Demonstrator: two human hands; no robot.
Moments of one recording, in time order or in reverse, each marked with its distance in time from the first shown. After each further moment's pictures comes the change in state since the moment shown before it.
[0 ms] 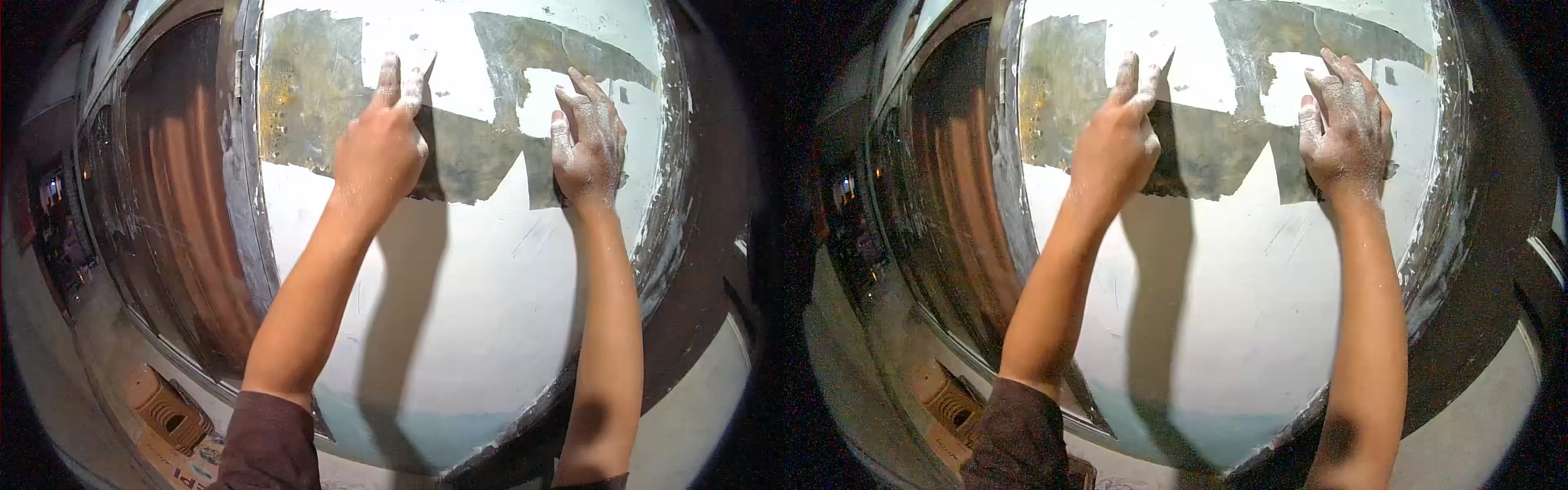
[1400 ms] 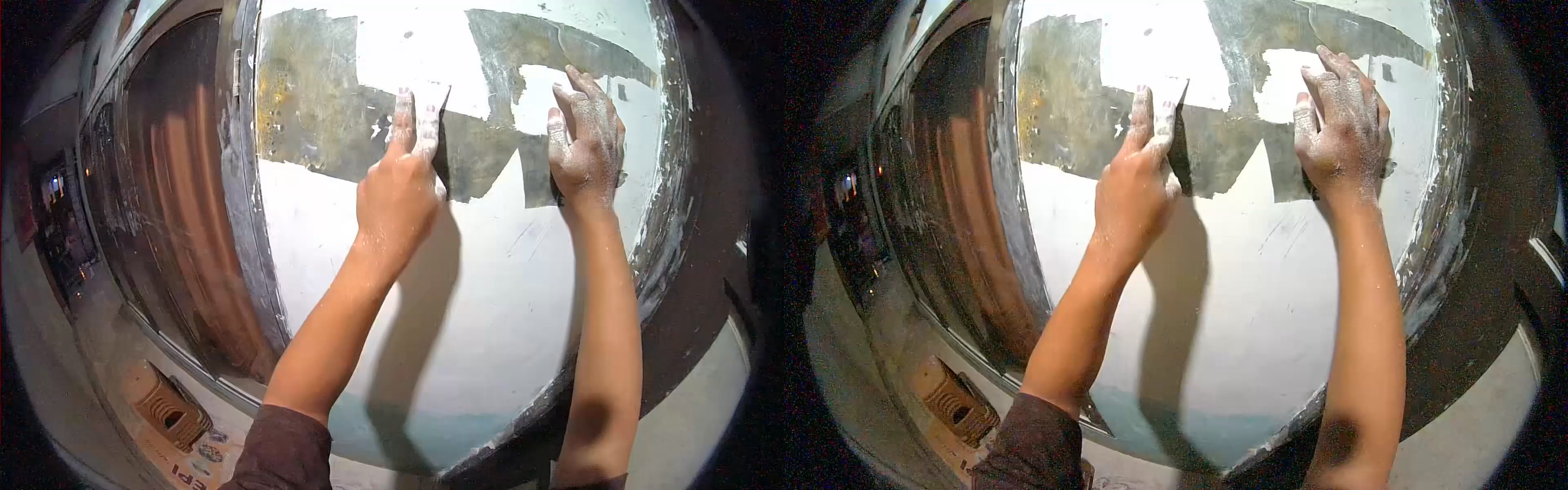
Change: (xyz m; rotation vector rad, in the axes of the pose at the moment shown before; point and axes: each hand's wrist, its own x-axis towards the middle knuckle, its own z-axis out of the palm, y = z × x) left_hand -0.035 0.030 0.015 -0.153 0.007 -0.070; right_hand -0.001 0.001 0.000 0.009 -0.006 -0.001
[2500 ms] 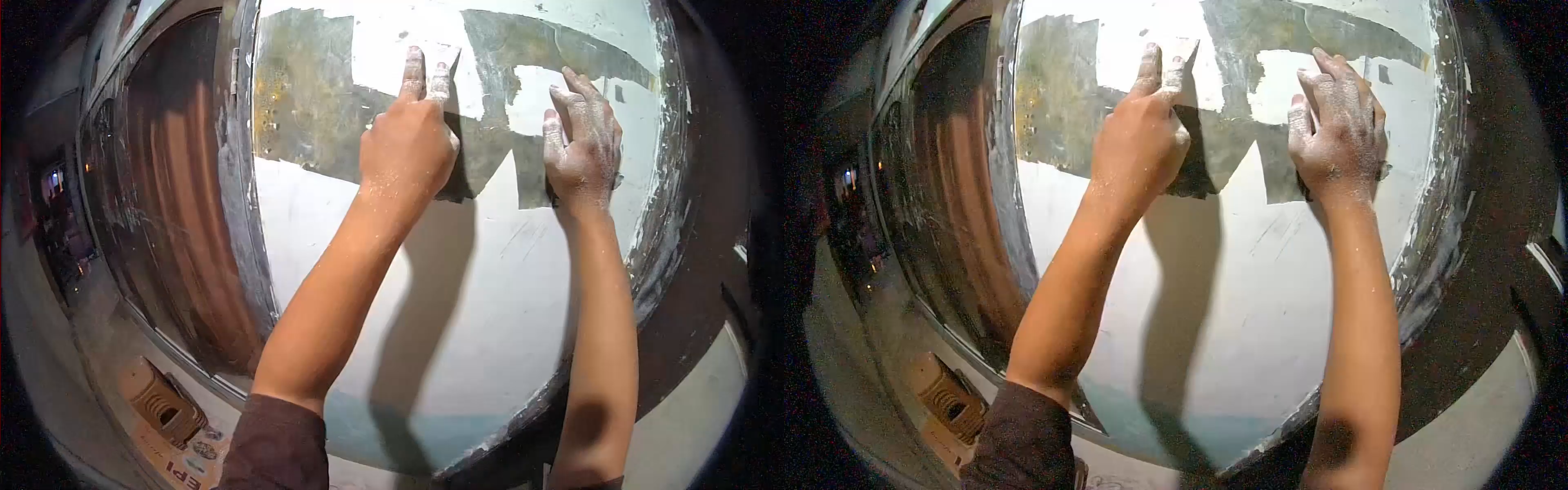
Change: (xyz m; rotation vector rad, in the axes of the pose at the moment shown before) left_hand 0.038 0.018 -0.002 0.075 0.018 -0.004; right_hand 0.000 0.001 0.000 0.016 0.025 0.003
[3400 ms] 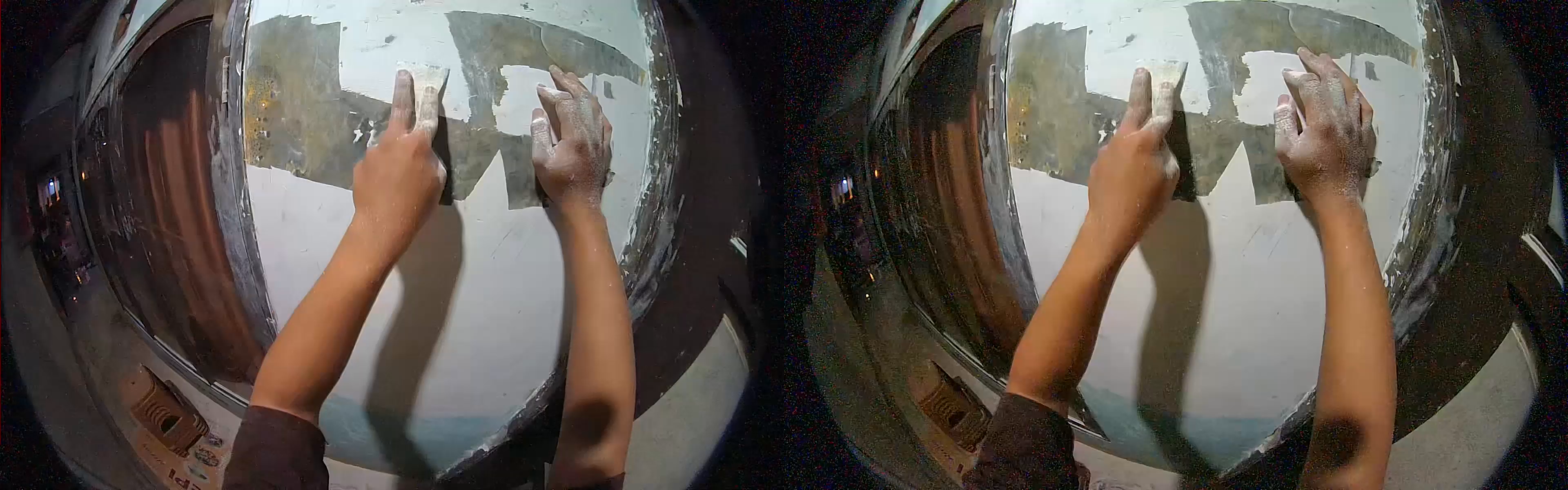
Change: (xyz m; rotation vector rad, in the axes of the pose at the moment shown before) left_hand -0.025 -0.001 0.008 -0.008 0.009 0.037; right_hand 0.001 -0.001 -0.002 0.026 -0.008 0.009
